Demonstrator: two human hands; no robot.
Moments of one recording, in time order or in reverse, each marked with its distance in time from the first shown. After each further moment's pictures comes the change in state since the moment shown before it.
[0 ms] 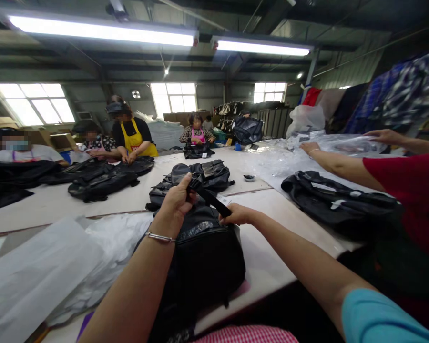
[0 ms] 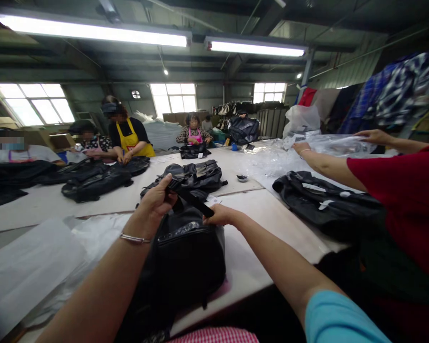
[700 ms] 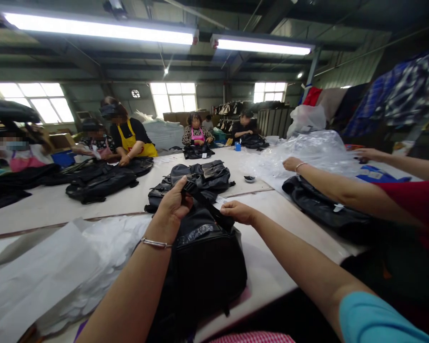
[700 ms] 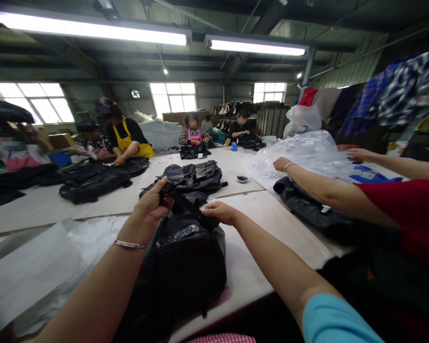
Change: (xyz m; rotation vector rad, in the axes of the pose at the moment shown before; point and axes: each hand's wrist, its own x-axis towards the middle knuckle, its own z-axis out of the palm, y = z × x) left_hand 0.009 0.008 -0.010 -0.107 -0.004 -0.060; right_hand 0.019 0.023 -0.006 0.574 -0.159 -0.146
